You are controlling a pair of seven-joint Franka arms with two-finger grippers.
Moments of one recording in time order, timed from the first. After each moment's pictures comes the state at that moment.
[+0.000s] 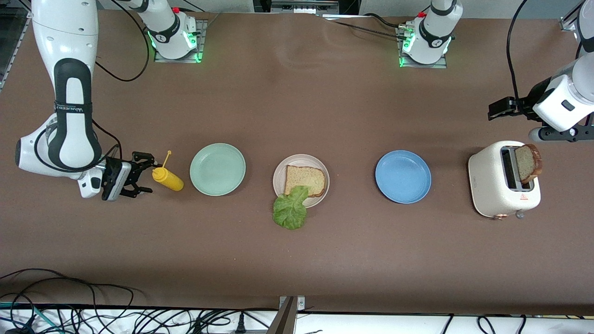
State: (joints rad) left arm -0.11 0.07 0.09 -1.60 0.01 1.46 -0.05; right arm 0.44 0.65 -0.64 -1.84 1.07 1.92 -1.74
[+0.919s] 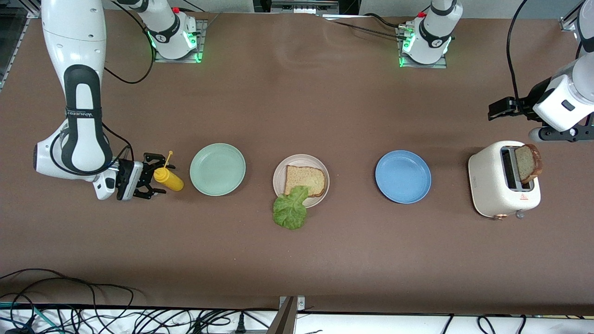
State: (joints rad) left arm -0.11 0.07 0.09 -1.60 0.01 1.46 -0.05; right arm 0.44 0.66 -0.59 -1.84 1.13 1.91 -1.81
